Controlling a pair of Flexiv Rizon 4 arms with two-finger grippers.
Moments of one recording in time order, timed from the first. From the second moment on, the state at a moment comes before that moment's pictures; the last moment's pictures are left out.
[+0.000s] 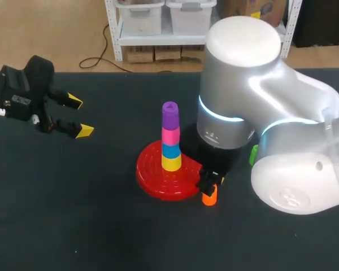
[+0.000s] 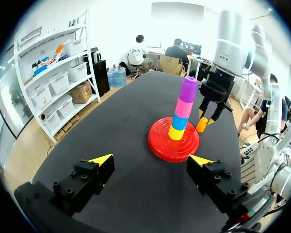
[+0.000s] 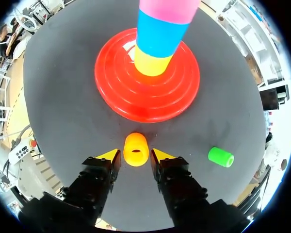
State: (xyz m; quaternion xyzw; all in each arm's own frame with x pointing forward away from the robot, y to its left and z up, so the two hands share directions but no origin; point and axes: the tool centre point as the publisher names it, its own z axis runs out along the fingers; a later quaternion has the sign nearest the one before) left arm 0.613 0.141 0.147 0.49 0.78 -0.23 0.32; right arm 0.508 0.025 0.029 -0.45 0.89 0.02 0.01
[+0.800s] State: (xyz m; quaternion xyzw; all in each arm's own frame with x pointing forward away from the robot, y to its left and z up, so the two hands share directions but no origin) left arm 0.613 0.141 0.147 0.49 0.78 -0.23 0.32; right arm 0.508 0.025 0.029 -0.45 0.89 0.01 0.01
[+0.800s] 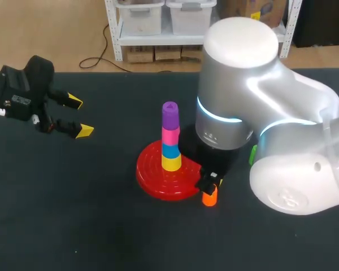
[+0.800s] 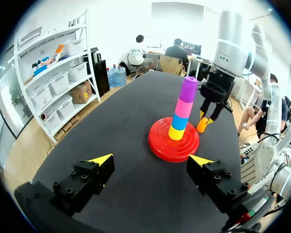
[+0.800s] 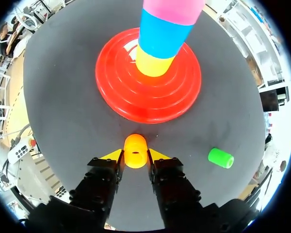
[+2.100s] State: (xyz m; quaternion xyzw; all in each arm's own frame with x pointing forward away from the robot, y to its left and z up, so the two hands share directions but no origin) left arm 0.613 0.141 0.147 0.49 0.78 -0.23 0.32; right arm 0.551 0.031 0.119 -0.46 0.89 0.00 0.04
